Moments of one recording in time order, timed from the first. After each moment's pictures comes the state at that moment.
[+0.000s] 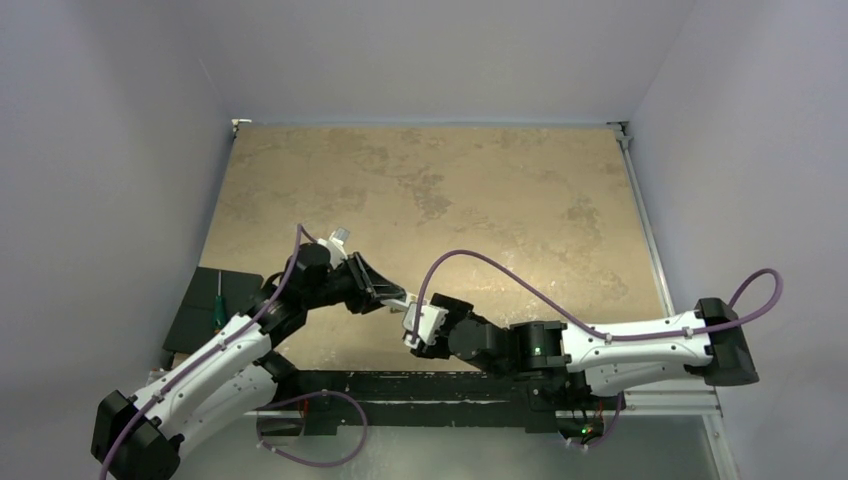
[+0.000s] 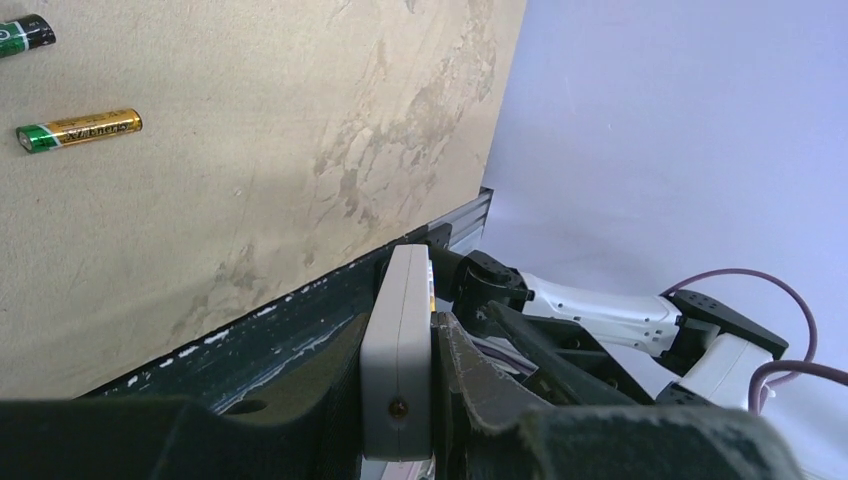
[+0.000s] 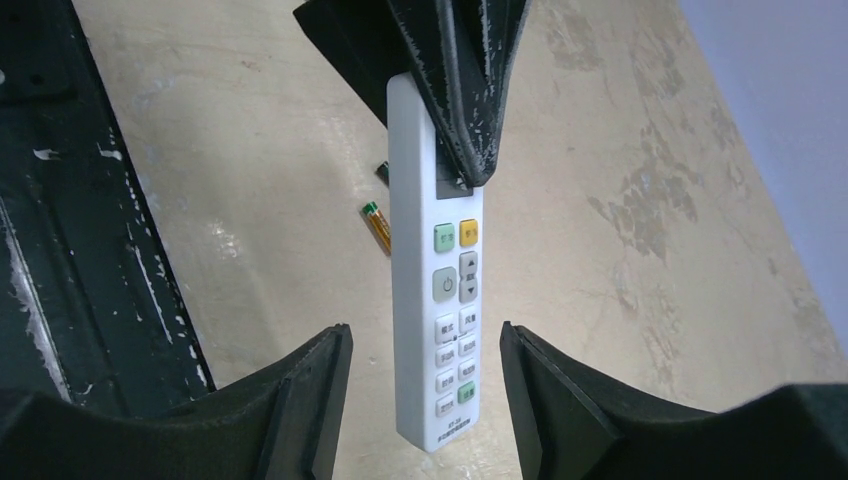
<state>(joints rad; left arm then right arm) -0.60 0.79 0.50 -0.23 0.39 -1.31 1.52 1.07 0.75 -0.20 0.57 -0.17</state>
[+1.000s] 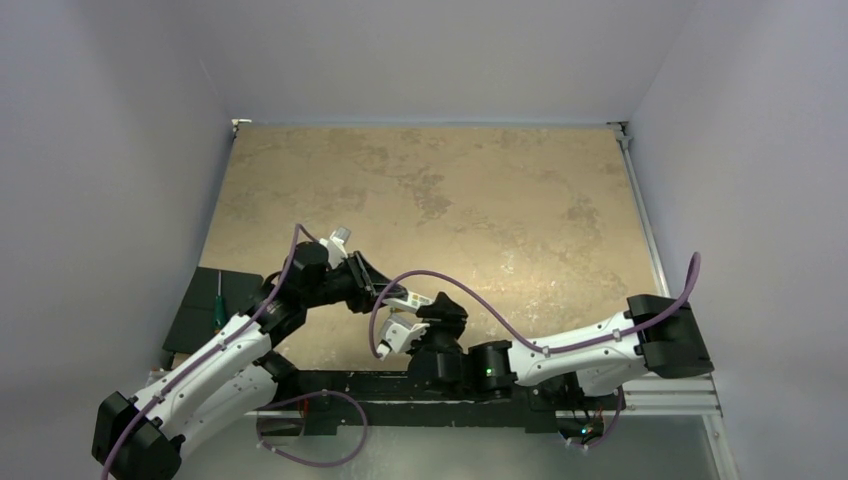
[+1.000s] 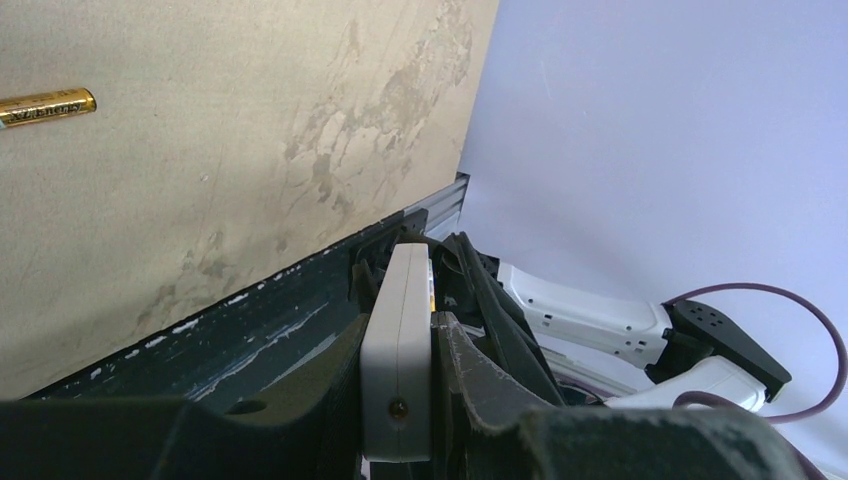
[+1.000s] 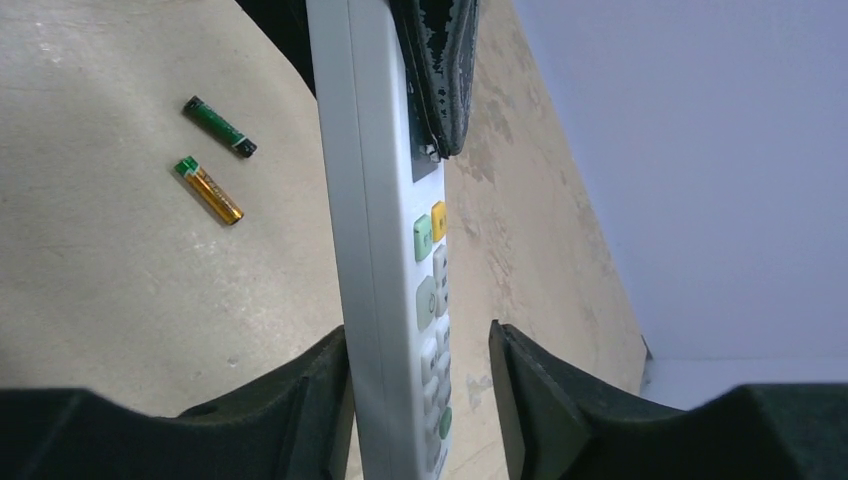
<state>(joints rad) -0.59 0.79 0.50 -0.20 0.45 -1.36 1.63 1.38 0.77 -0.08 1.11 -0.25</state>
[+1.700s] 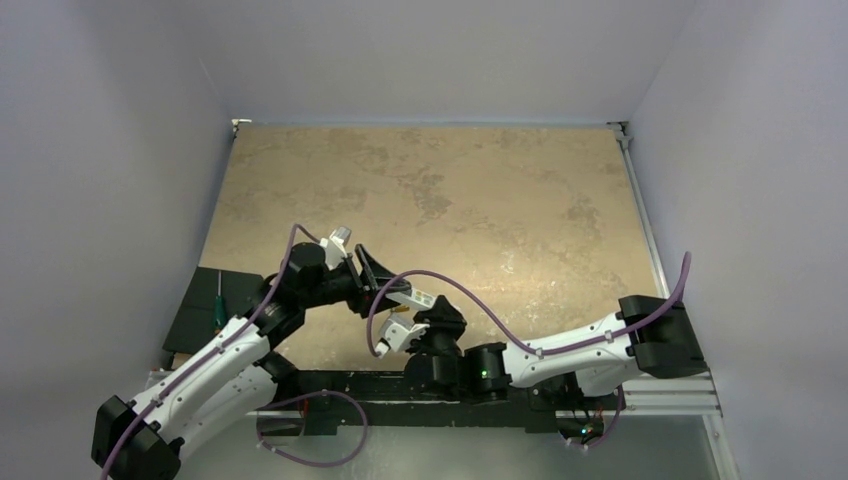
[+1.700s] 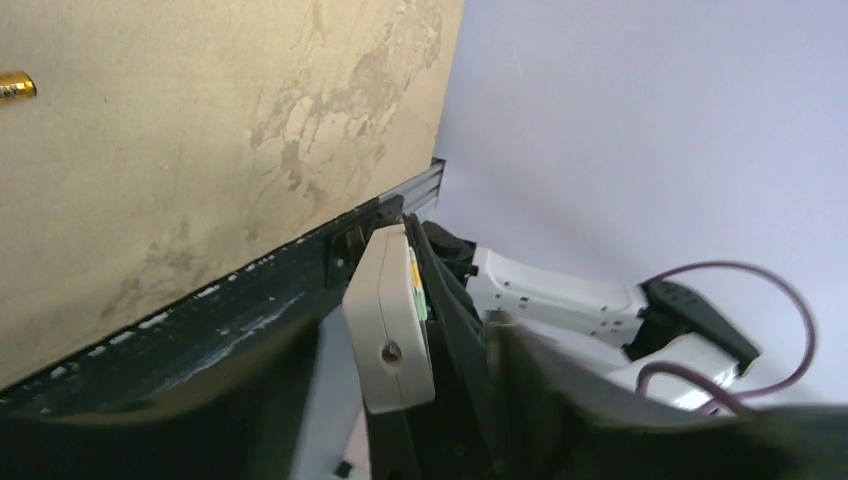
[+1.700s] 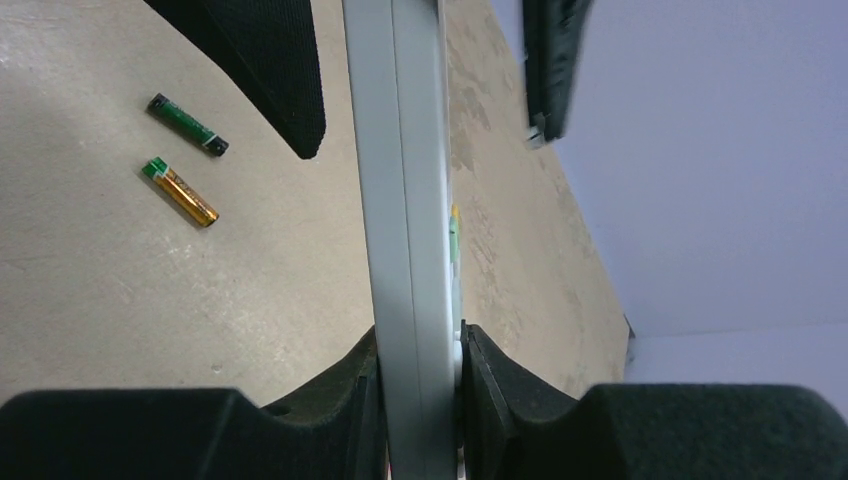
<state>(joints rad) -0.59 0.78 0.50 -0.16 0.48 -1.39 1.64 1.42 0.78 -0.06 1.20 -0.24</state>
